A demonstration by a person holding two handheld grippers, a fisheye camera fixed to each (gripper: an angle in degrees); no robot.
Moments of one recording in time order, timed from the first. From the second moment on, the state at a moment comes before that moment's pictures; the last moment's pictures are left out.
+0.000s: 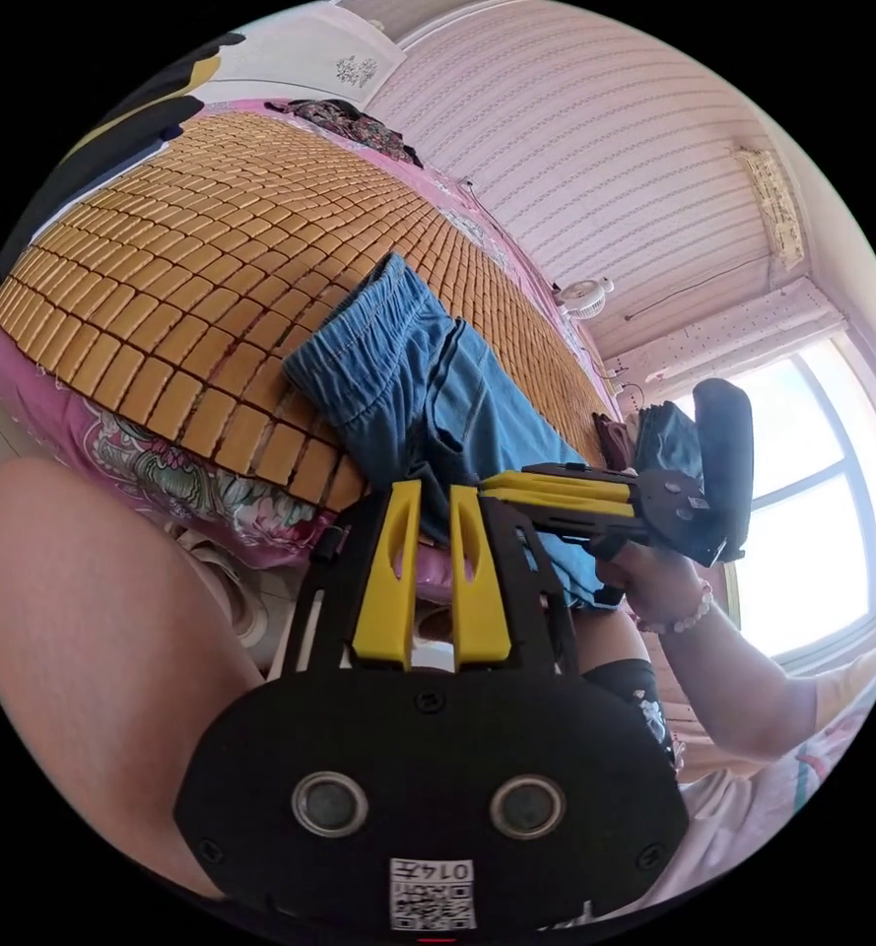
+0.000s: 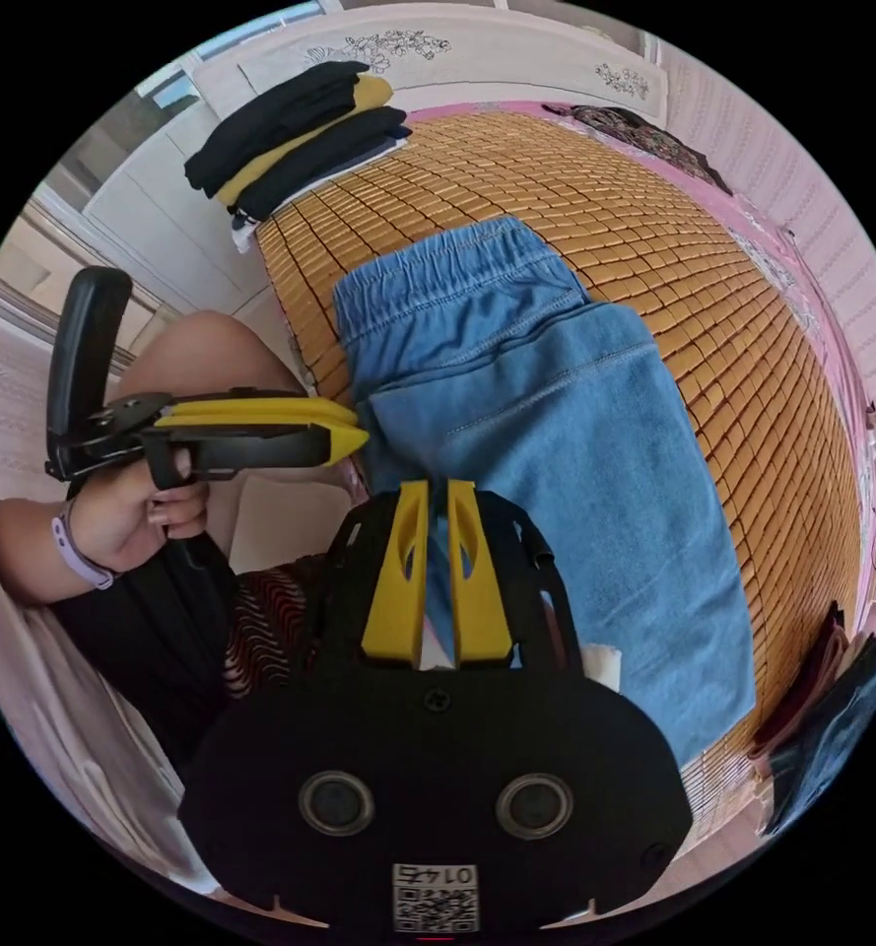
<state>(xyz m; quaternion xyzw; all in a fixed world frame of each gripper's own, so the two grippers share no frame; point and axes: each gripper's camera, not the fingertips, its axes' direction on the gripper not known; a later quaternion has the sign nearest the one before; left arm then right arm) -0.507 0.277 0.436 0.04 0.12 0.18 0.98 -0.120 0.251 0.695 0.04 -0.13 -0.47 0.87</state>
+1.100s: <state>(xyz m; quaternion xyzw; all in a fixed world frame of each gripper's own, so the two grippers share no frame) -0.432 0.350 0.416 0.12 0.09 0.44 0.89 -0.085 0.100 0.698 0.05 -0.31 -0.23 0.92</state>
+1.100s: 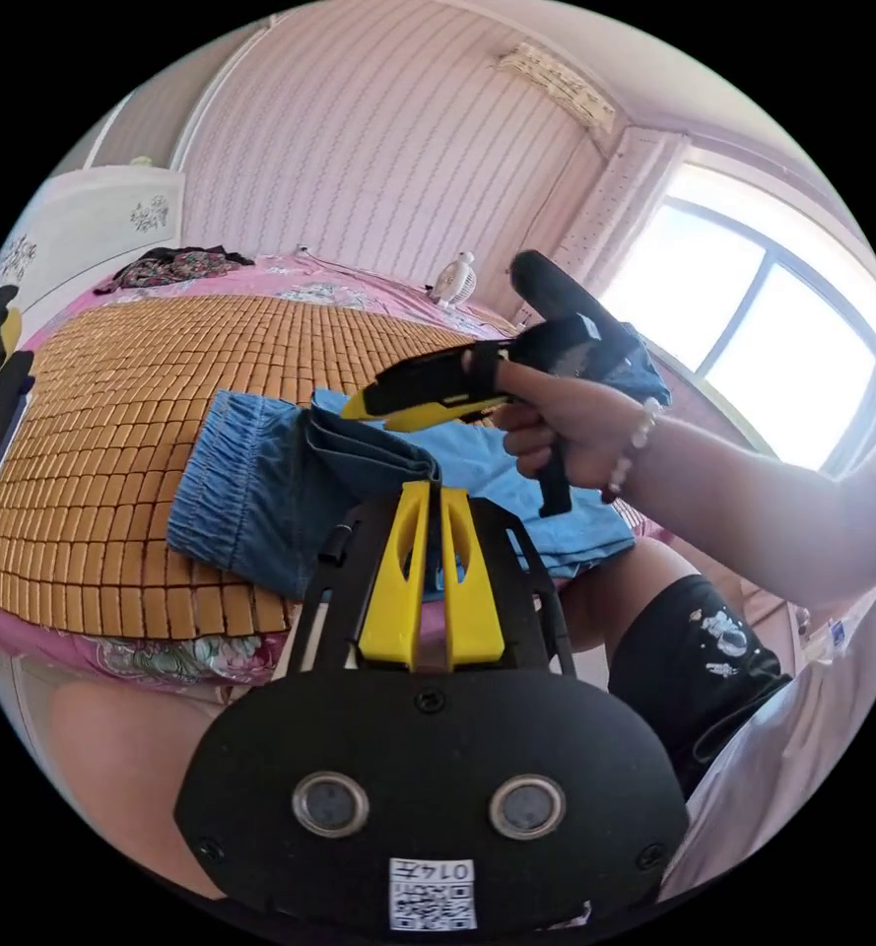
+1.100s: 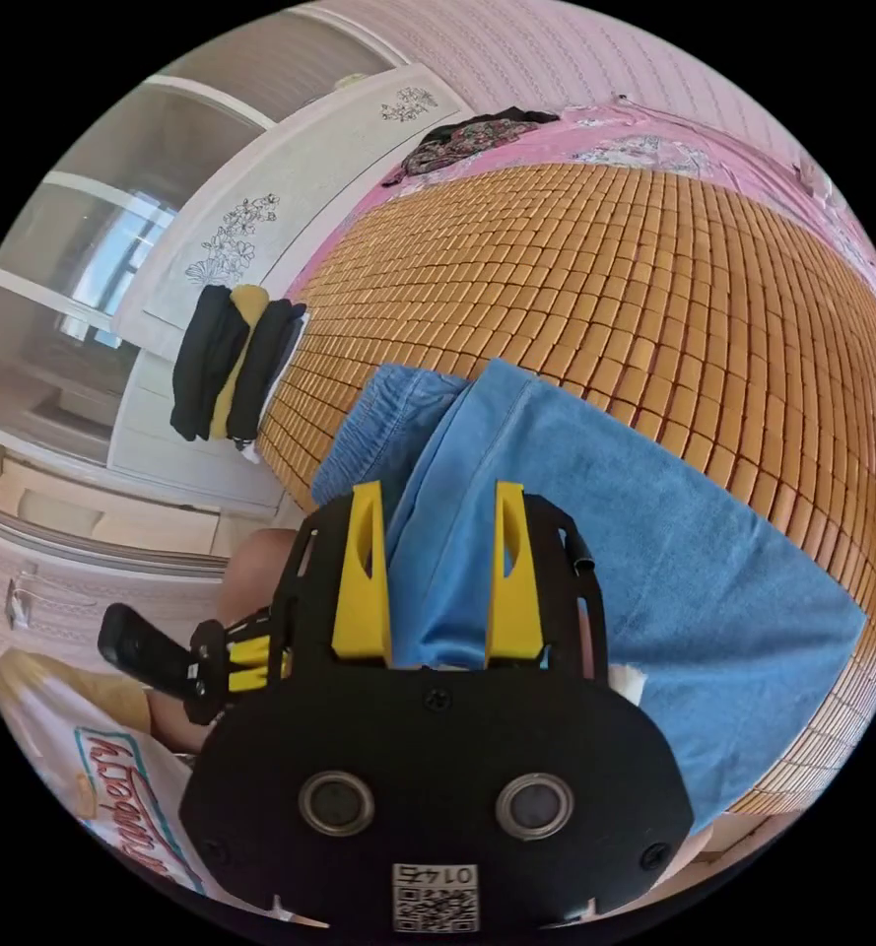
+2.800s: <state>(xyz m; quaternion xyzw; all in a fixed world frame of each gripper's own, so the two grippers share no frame) -0.311 0.394 0.528 -0.05 -0.01 0.55 0.84 -0.008 0.268 0.669 -0.01 -0.14 -0.30 0.94</state>
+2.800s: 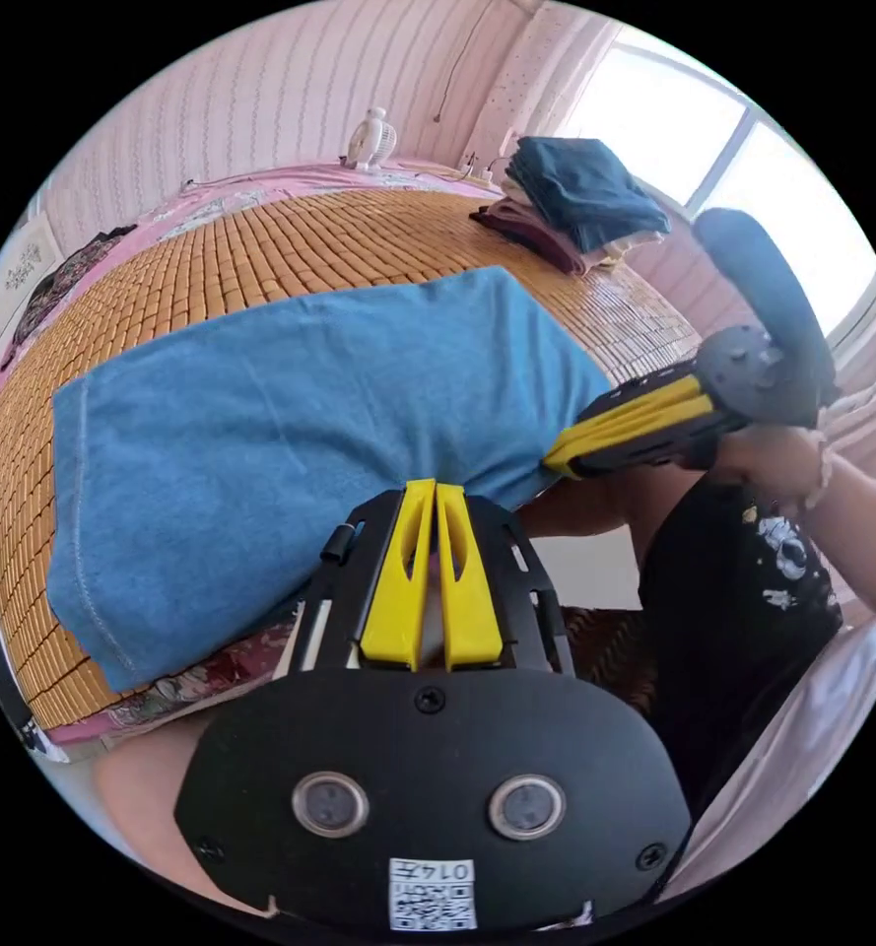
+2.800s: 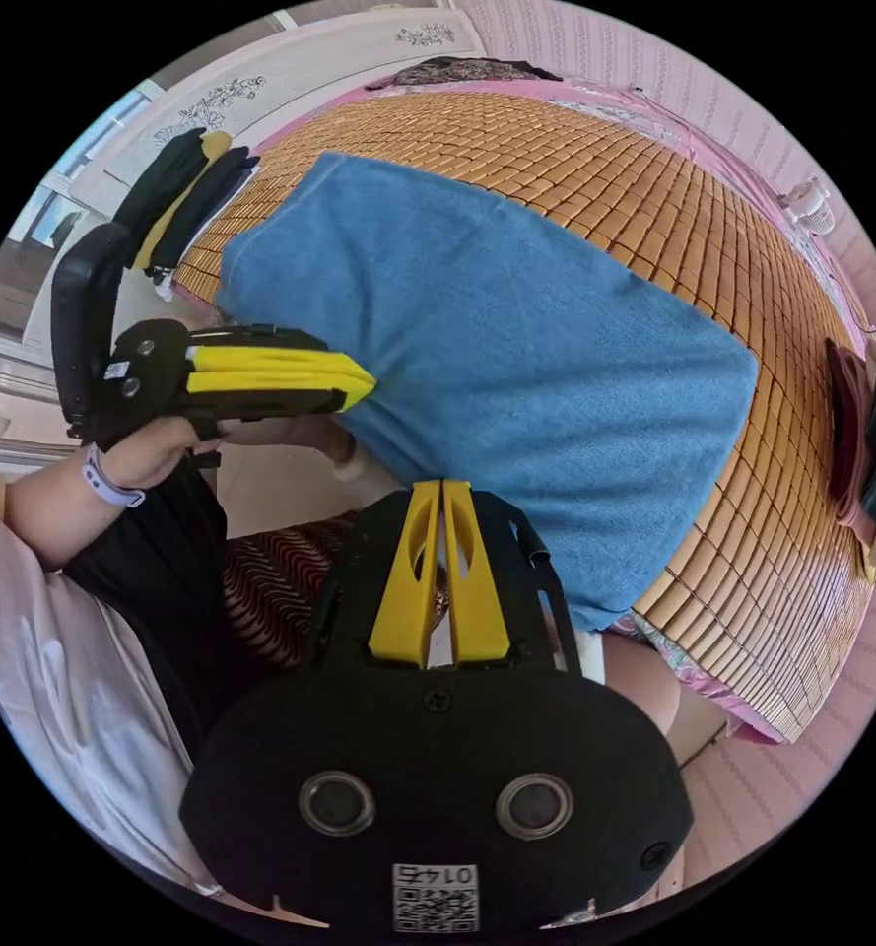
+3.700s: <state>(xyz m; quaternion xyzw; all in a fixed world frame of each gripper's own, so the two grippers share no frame) -0.288 0.412 0.546 -0.06 0.03 0.55 0.83 -0.022 0.078 0.544 0.01 -0.13 -0.36 0.92</state>
